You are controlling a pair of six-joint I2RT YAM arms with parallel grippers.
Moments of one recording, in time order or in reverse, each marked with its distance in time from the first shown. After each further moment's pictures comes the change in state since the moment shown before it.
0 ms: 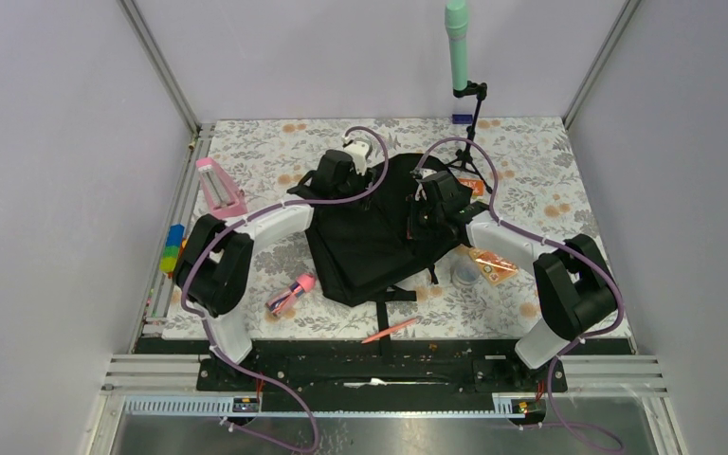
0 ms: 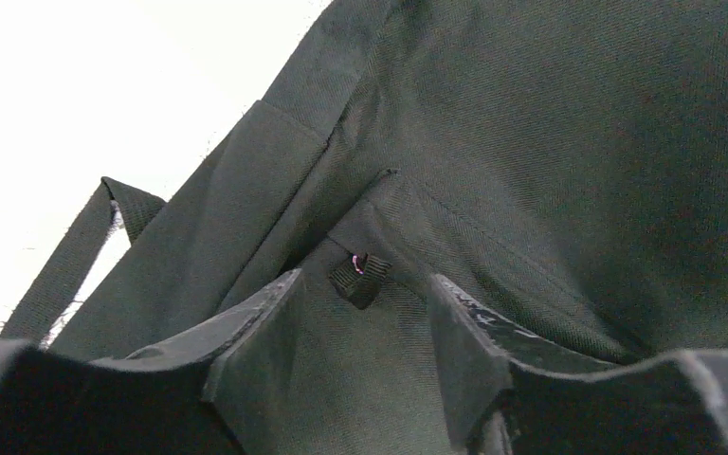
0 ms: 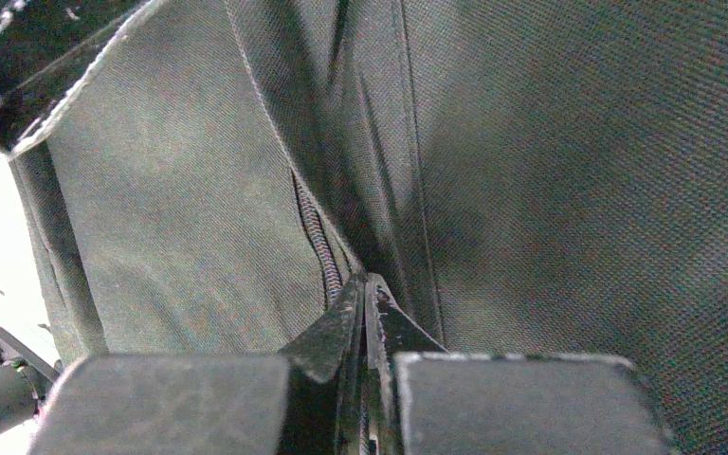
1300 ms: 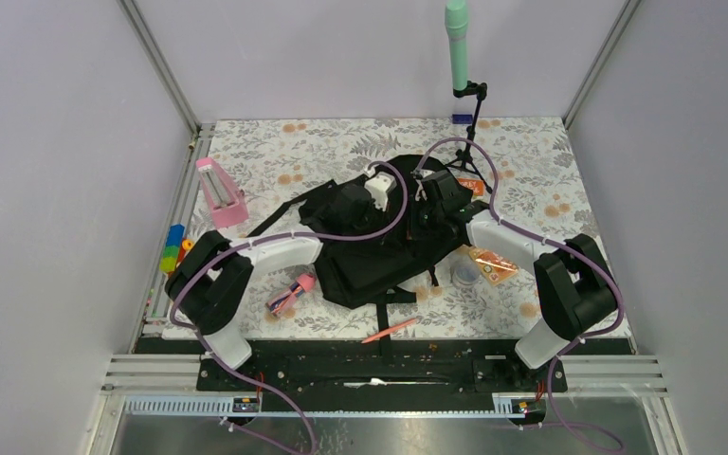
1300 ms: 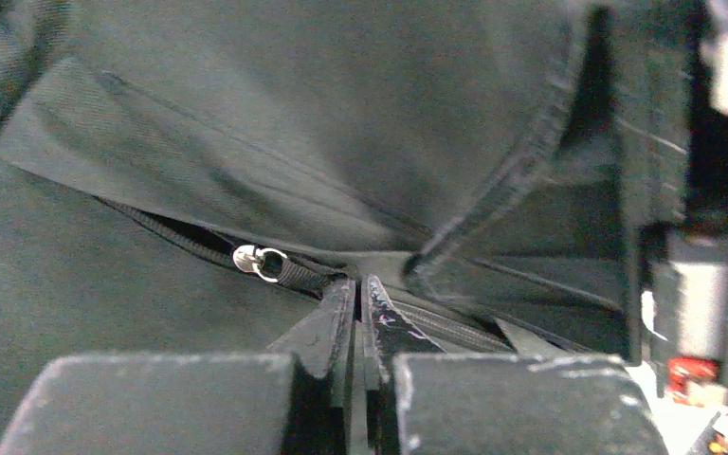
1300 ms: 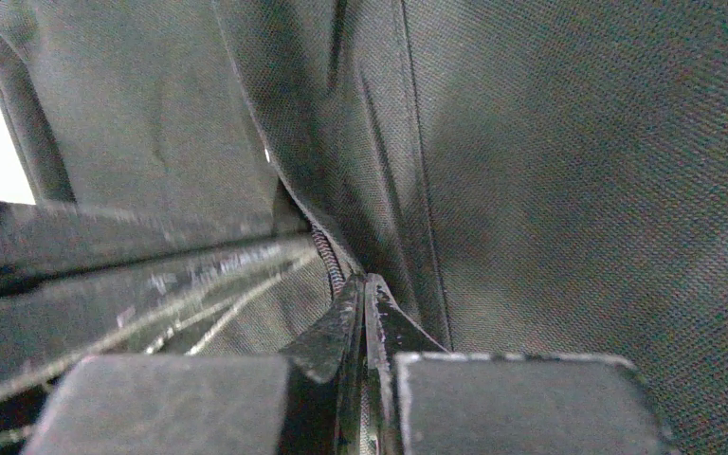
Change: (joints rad) left arm -0.183 -0.079 -0.200 0.138 0.080 -0.103; right arm 0.000 0.000 0.009 -0.030 -0.019 0.028
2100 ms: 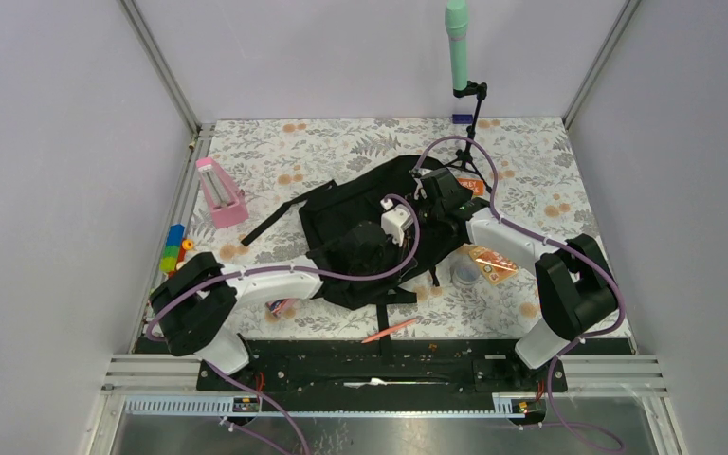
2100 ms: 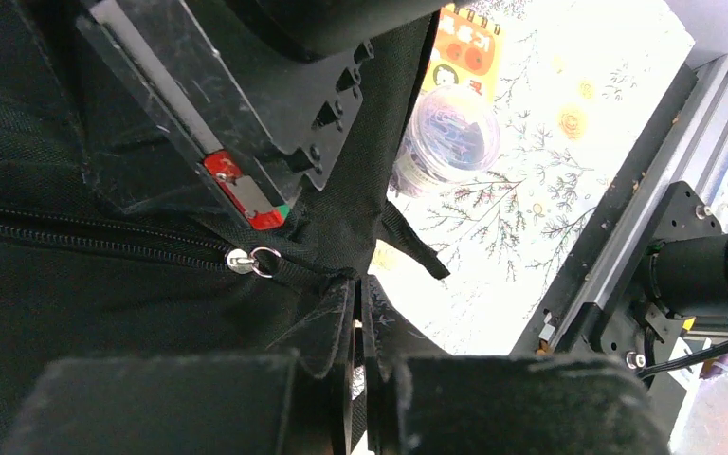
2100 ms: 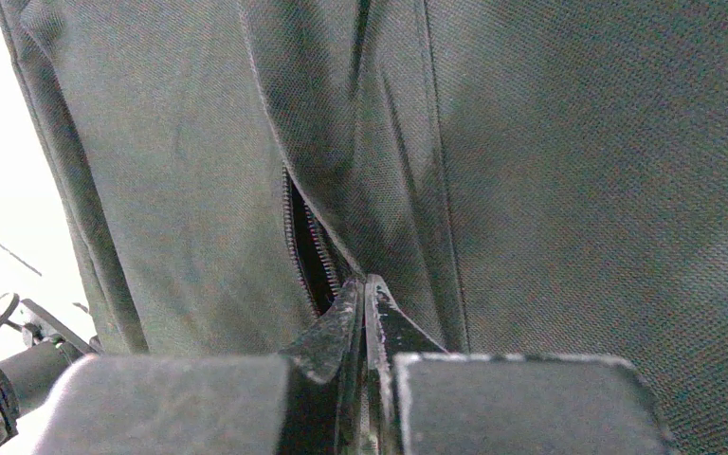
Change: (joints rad) left arm -0.246 -0.146 -0.168 0.128 -0.004 -0.162; right arm 0.000 0.000 0.030 -0.031 -0.022 0.002
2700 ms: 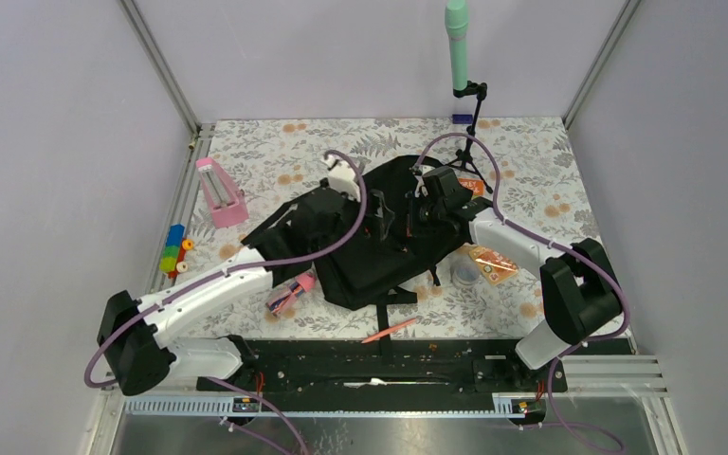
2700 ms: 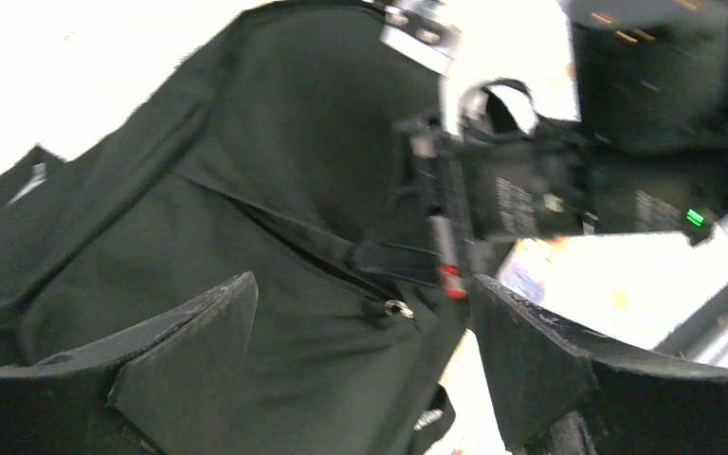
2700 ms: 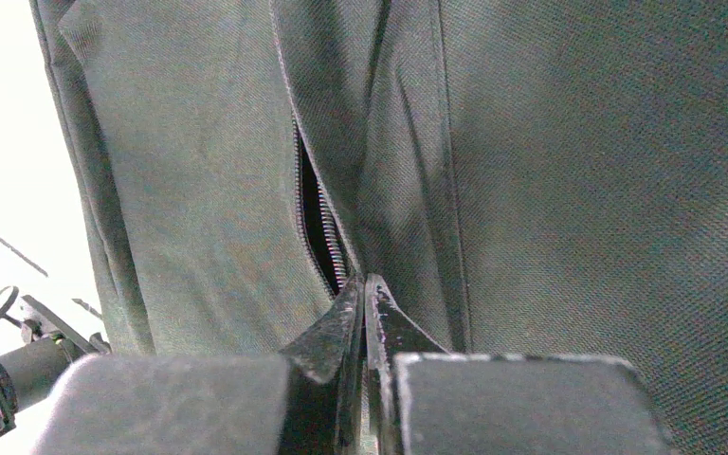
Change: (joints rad) left arm 0.069 -0.299 0.161 -0.343 -0.303 0.021; right arm 0.000 -0.028 0.005 -0.011 -0.001 -0.020
